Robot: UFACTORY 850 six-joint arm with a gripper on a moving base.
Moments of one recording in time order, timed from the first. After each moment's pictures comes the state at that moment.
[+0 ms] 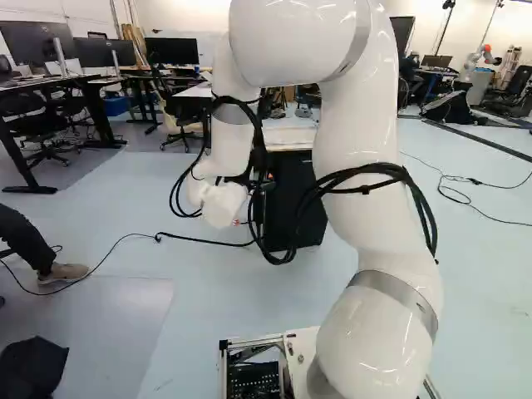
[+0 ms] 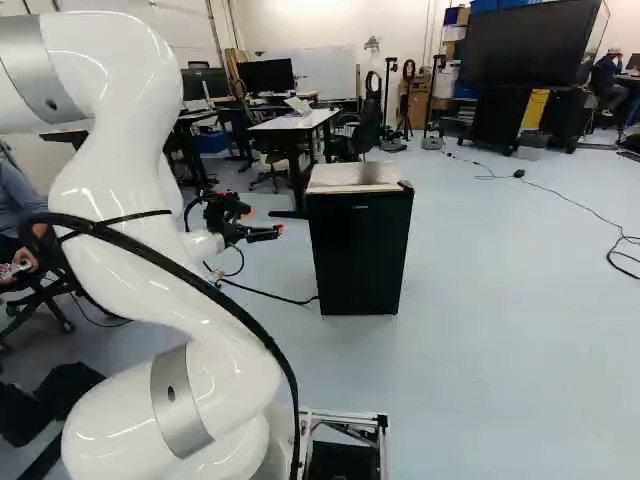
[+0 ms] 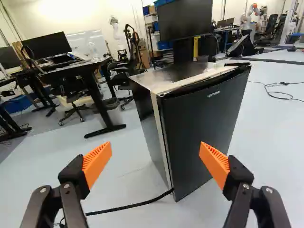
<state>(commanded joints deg) 37.2 -28.2 -39.1 60.1 73.3 0.0</state>
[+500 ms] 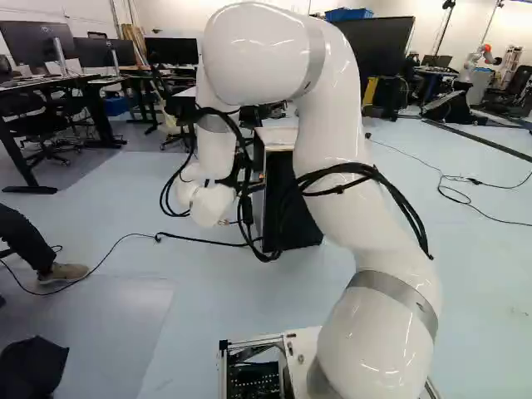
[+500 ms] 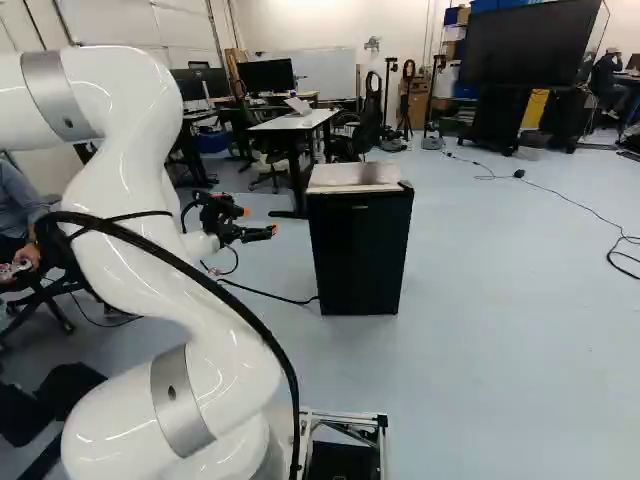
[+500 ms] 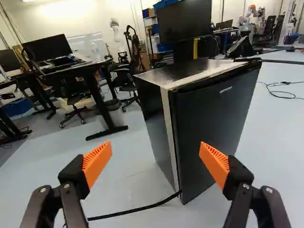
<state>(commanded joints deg) 38.6 -36.9 -48.0 61.6 73.9 0.0</state>
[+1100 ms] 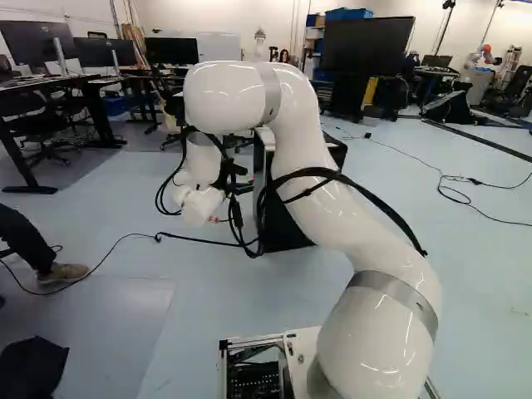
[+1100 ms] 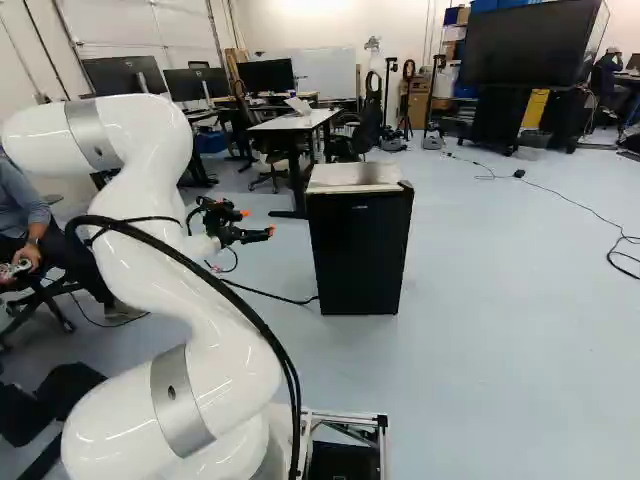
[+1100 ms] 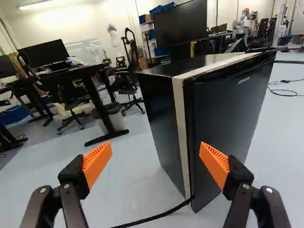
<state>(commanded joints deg) 37.9 -48.8 -61.7 63.2 75.9 0.0</state>
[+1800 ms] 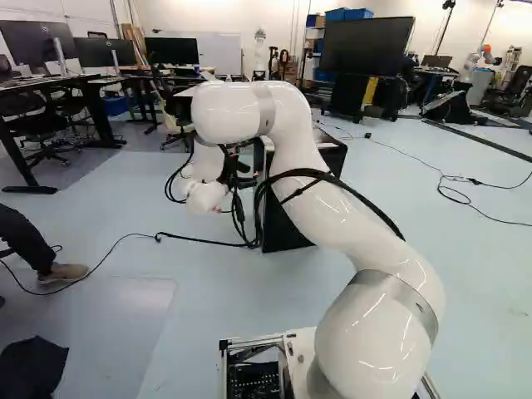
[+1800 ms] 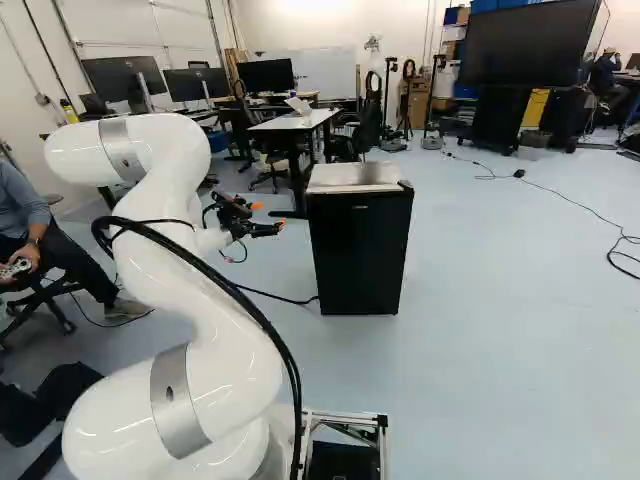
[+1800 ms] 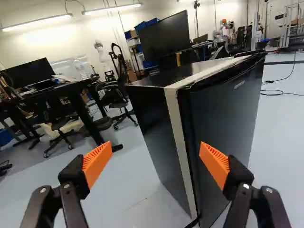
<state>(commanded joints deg) 33.4 -53.1 -68.9 64.5 77.8 0.0</state>
